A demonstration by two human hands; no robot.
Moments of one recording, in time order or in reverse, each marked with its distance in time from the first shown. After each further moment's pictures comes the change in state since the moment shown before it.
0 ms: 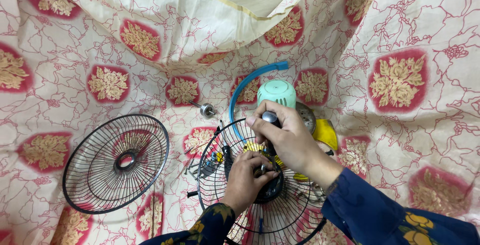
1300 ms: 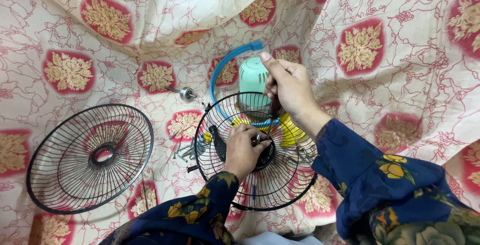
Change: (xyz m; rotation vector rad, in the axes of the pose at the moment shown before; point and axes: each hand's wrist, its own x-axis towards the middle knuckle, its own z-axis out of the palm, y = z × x) left_hand -0.007 -0.004 0.002 0.036 -0.006 0.032; right_hand 0.007 -0.001 0.007 -0.022 0.433 0.050
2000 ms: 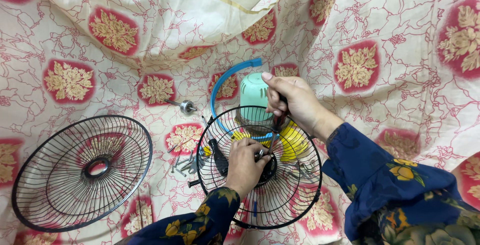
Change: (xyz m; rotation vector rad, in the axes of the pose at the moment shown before) left_hand -0.004 -0.005 -0.001 -0.057 0.020 0.051; right_hand 0.006 -0.013 -0.009 0.020 -0.320 0.071
